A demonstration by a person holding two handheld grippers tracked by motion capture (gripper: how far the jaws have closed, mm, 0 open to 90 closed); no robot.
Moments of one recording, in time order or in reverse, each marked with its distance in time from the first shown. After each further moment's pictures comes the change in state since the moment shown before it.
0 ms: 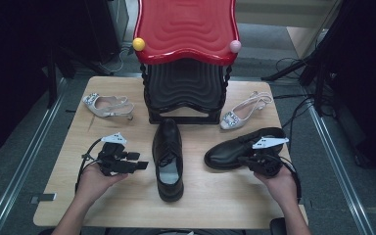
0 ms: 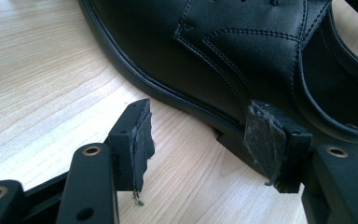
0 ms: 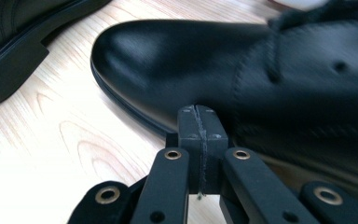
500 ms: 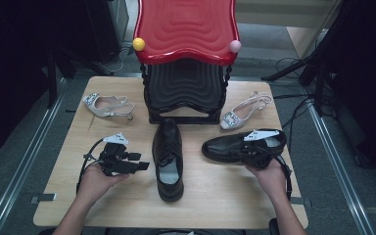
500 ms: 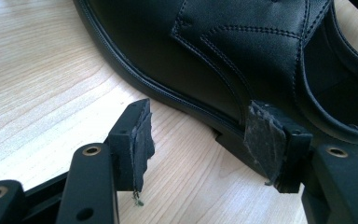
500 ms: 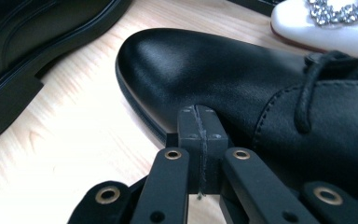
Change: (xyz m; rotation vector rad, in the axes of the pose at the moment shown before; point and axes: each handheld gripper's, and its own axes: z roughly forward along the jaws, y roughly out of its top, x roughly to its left) left arm -0.001 0.001 0.004 0.012 -0.001 0.005; right arm 0.000 0.023 0.021 -0.019 -0.010 0.019
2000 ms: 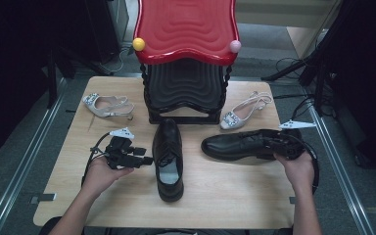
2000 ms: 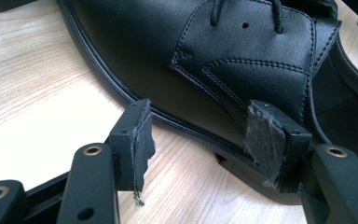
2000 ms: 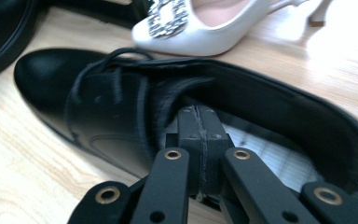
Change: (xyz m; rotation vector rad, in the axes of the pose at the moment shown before) left arm 0.005 0.018 0.010 0.009 -0.023 0.034; right arm -0.065 -0.006 -0.056 -0.058 -0.184 0.131
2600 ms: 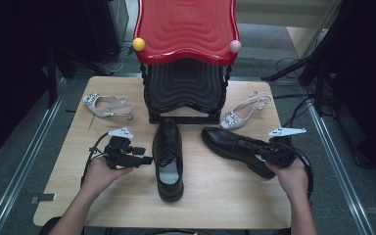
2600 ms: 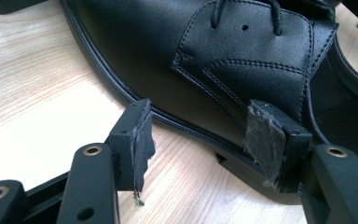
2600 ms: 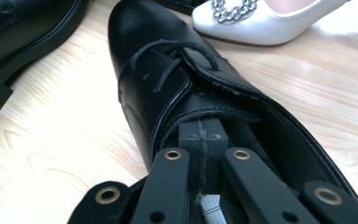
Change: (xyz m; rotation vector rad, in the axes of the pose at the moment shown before) left arm 0.001 0.000 -0.003 -0.009 -0.001 -0.005; right arm 0.038 -0.006 -0.004 0.042 0.076 -0.049
